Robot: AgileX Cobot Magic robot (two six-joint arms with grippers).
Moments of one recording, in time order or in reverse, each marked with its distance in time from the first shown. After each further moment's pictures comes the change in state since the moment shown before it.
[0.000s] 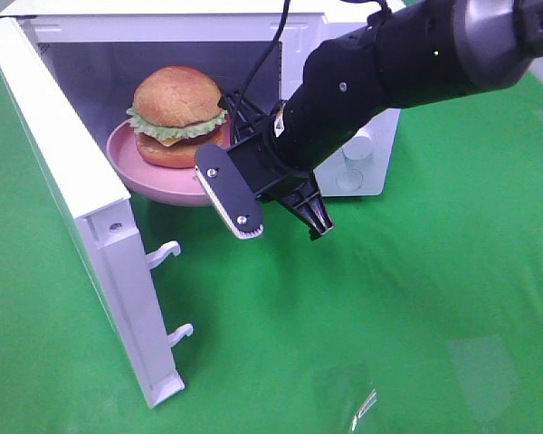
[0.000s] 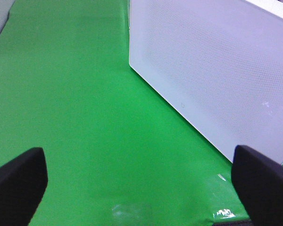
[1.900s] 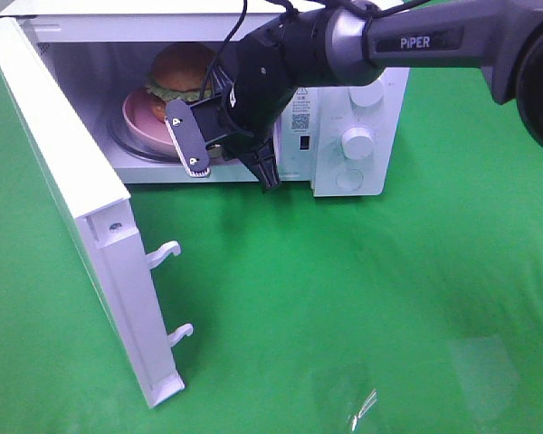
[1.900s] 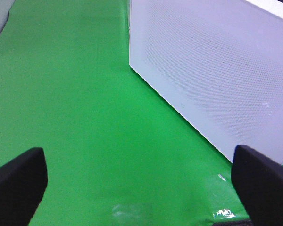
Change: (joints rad) left arm 0.000 0.000 0.000 0.000 0.000 0.000; right arm -0.046 0.376 -0.558 -0.164 0.176 0.257
